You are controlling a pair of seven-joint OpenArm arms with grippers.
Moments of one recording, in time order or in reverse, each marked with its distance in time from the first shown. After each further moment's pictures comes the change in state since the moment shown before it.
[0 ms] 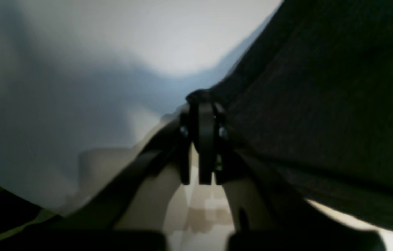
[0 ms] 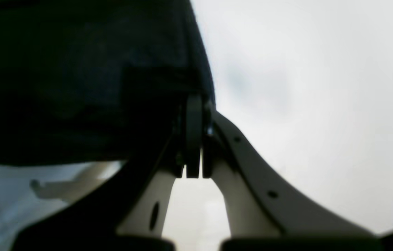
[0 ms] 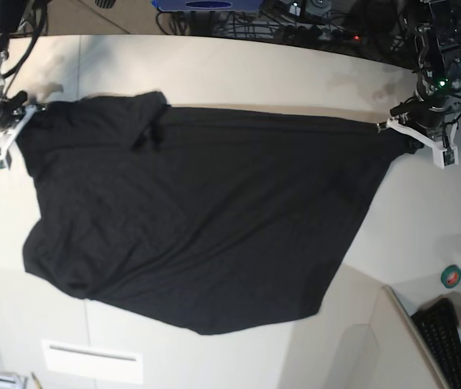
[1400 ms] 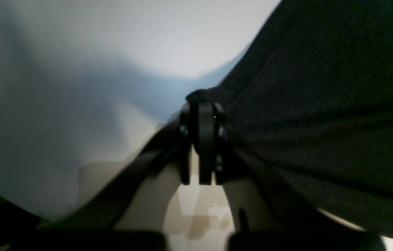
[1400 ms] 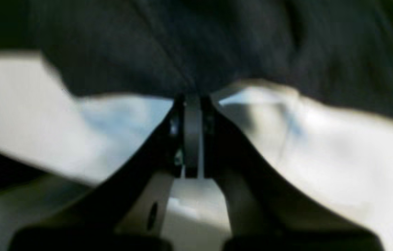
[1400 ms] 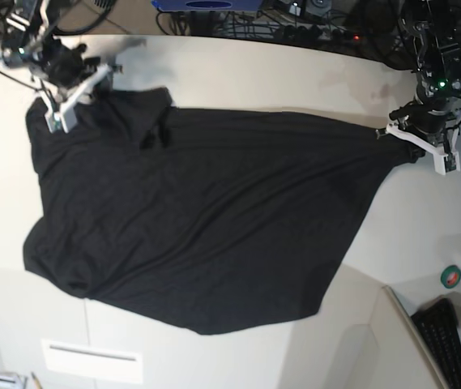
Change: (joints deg) left arm 0.3 0.8 0.0 3.4 0.4 0.1 0.0; right arm -15.1 -18.2 1.5 18.9 22.8 9.3 -9.3
